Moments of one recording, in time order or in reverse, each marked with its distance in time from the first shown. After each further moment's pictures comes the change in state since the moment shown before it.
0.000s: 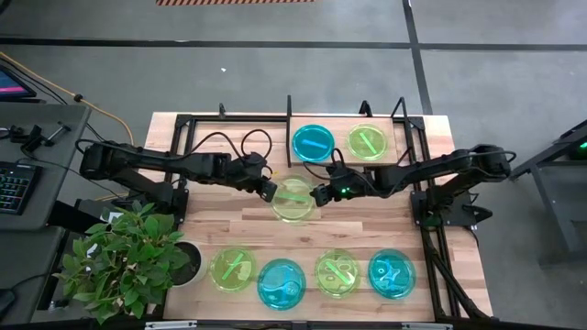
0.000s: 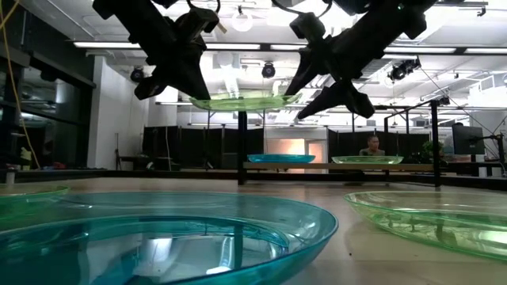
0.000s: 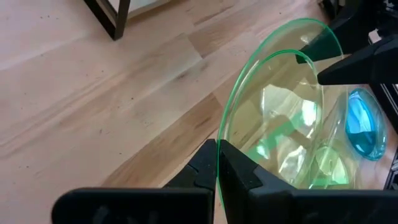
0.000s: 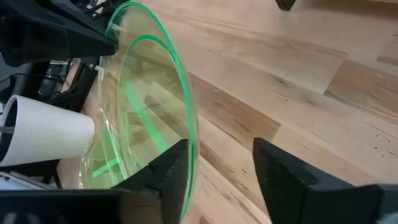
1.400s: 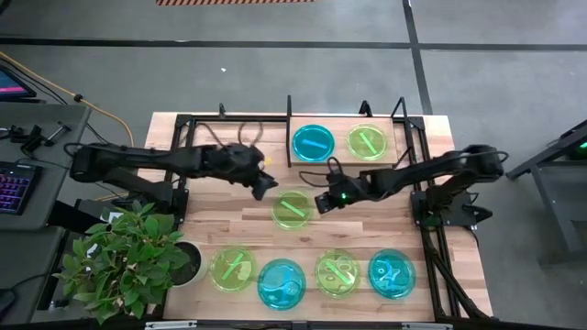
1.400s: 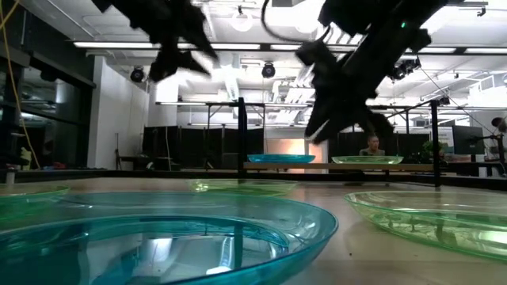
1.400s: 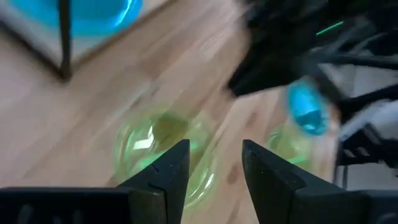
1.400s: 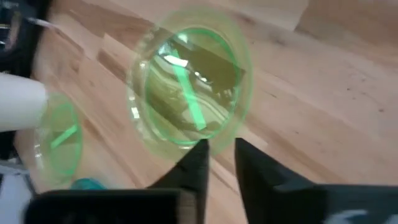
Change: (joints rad) left arm 0.045 -0.114 -0.001 0.084 0.141 0.217; right arm -0.004 0.062 -0.035 -0.070 -0.099 0.038
